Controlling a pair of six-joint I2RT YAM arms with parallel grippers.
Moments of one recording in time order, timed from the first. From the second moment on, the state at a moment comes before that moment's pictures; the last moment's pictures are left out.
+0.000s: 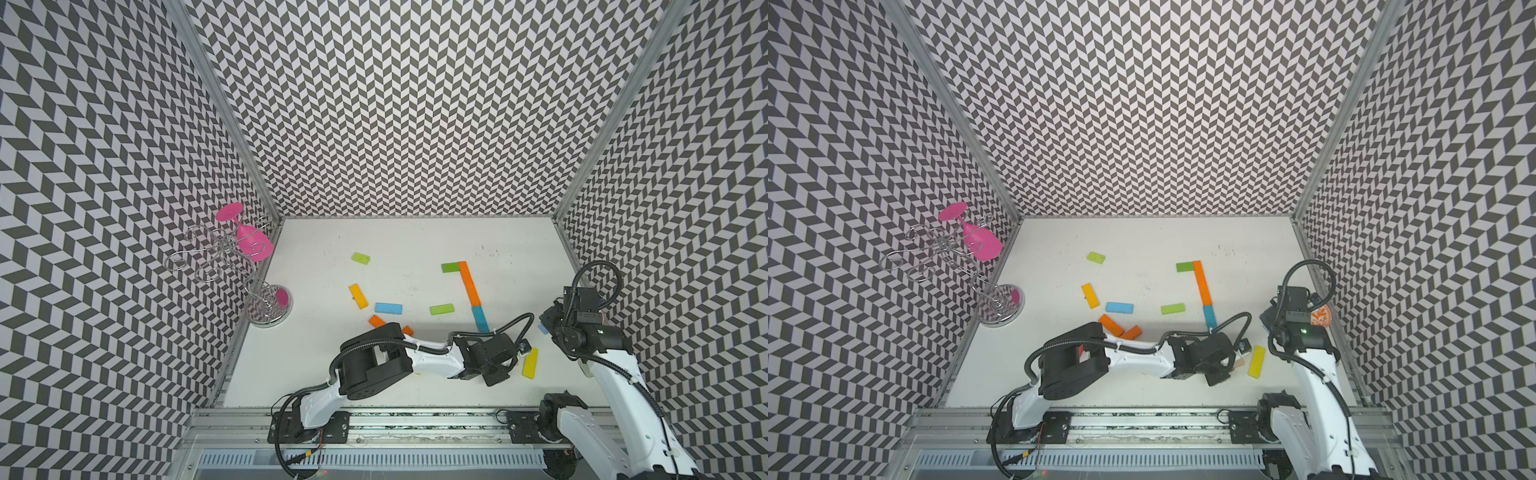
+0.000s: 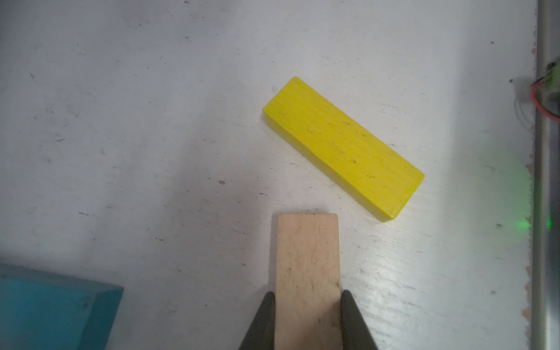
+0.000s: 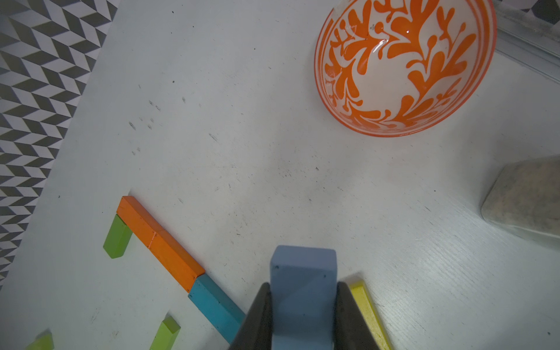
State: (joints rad) left arm -1.32 2.16 1.40 -0.06 -0.06 0.01; right arm -0.08 0.84 0.68 -0.80 0.13 0.85
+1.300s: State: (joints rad) left arm -1.17 1.42 0.99 -0.05 -0.19 -0.23; right arm 0.52 1.09 0.44 -0.50 0.05 1.07
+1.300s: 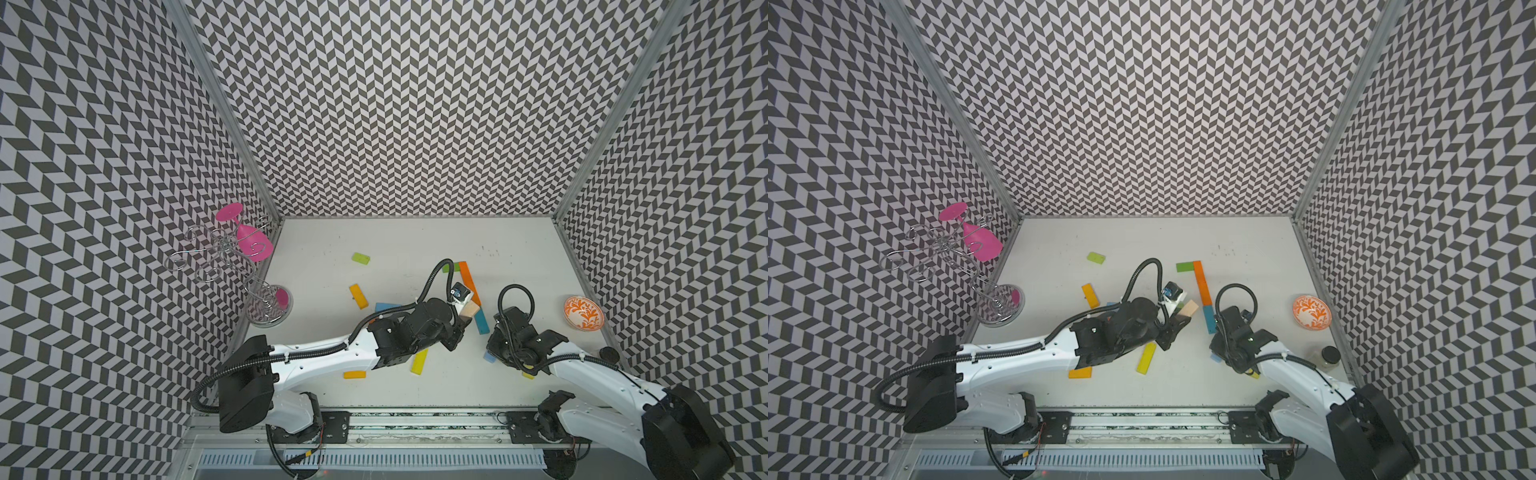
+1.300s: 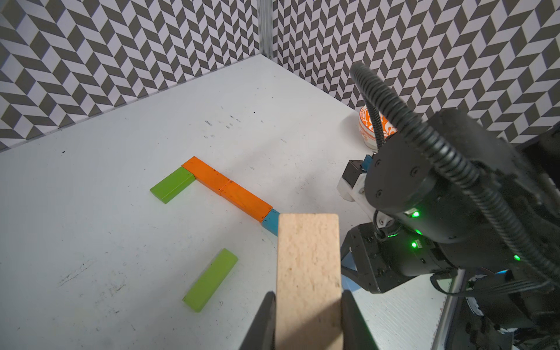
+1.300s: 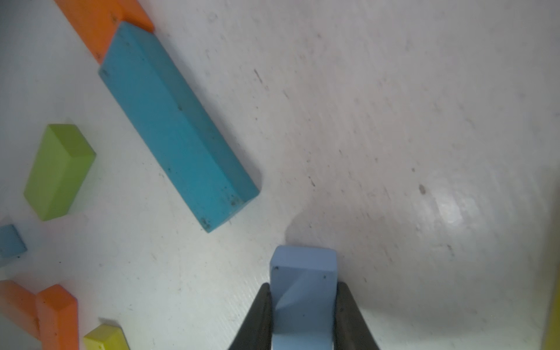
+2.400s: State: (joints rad) left arm -1.13 1.89 1.36 -0.03 -0.08 -0.11; right arm 0.15 0.80 0.74 -0.85 0.32 1.04
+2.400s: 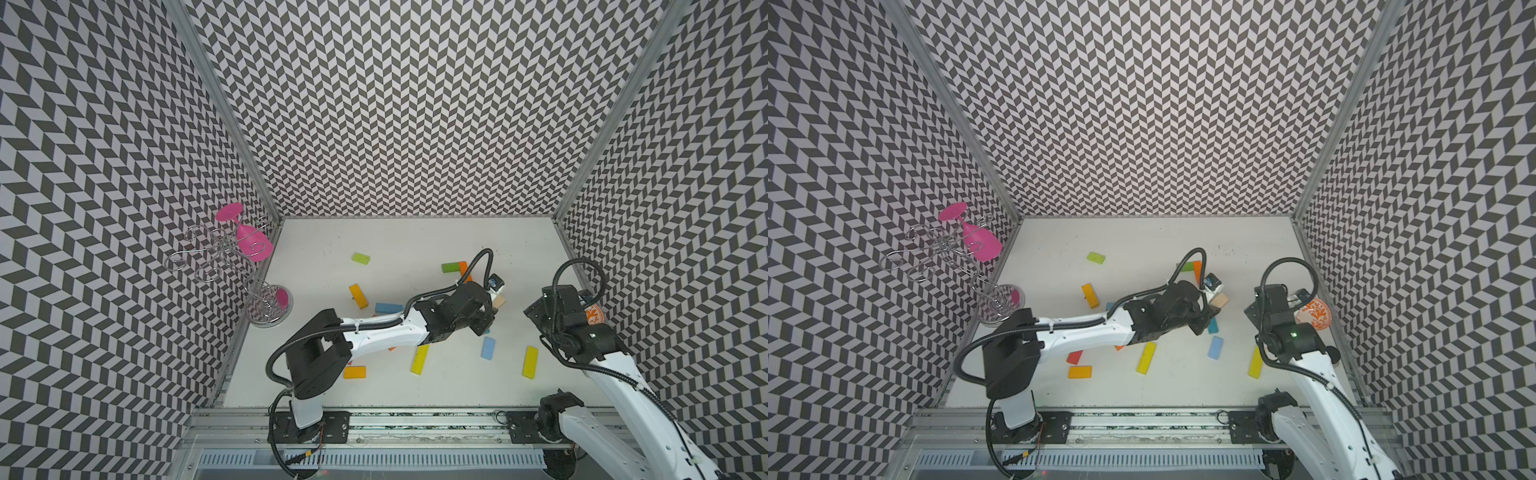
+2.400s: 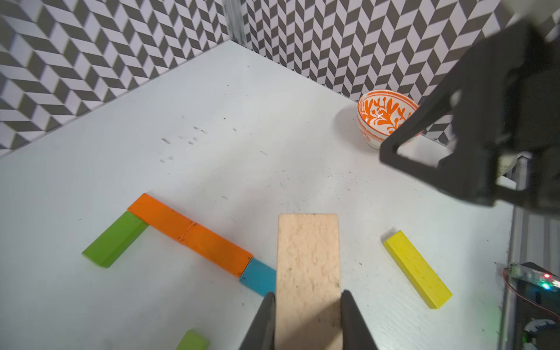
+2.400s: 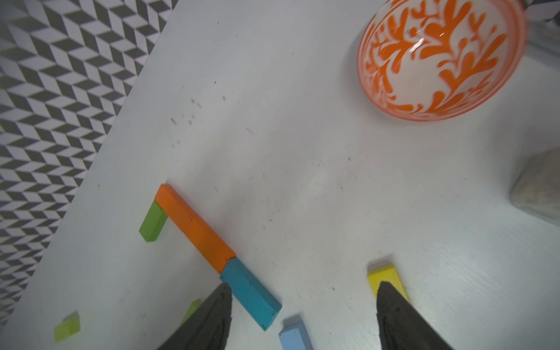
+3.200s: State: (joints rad) left arm -1.16 2.47 1.94 -0.19 -0.04 0.20; right arm 0.02 0.73 0.77 -0.86 0.27 0.92
